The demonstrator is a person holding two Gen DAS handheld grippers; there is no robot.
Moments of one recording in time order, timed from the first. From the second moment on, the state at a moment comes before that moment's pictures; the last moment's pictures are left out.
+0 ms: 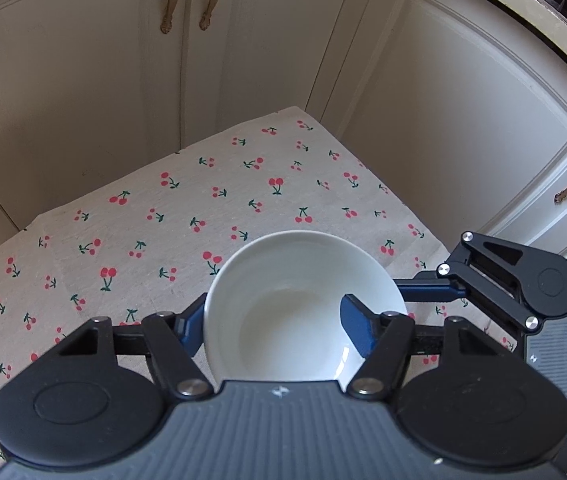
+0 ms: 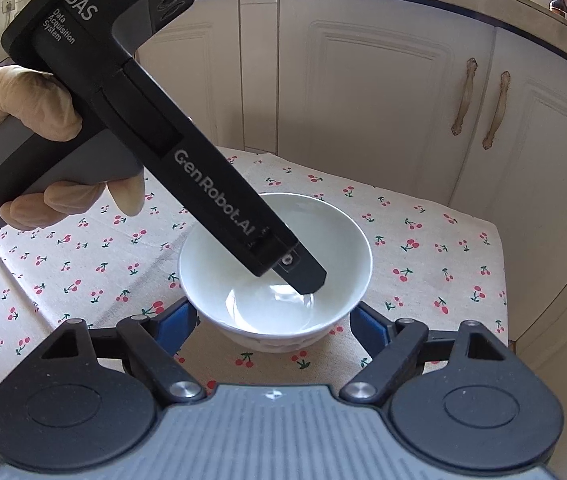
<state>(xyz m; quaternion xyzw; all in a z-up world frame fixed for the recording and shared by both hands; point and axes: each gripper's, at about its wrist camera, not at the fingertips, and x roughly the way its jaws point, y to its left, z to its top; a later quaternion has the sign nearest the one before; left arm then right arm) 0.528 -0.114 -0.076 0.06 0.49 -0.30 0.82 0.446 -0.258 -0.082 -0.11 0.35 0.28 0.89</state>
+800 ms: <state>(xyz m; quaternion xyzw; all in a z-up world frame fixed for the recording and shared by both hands) 0.464 -0.104 -0.060 0.08 0.49 -0.32 0.81 0.393 -0.248 -0.061 -0.12 0.38 0.28 0.87</state>
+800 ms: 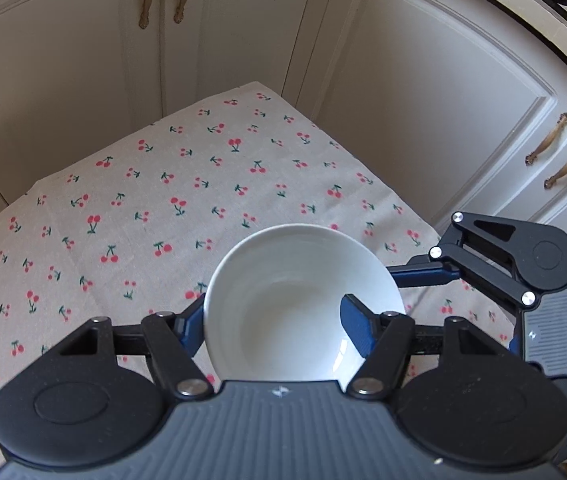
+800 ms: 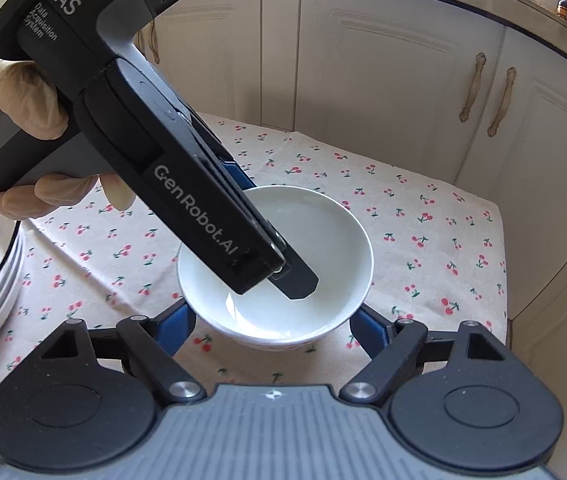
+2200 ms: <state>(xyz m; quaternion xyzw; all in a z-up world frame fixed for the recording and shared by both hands) 0.289 -0.062 0.028 0.09 0.45 -0.32 0.83 0.219 -0.213 0.008 -0.14 0.35 0.32 0.87</state>
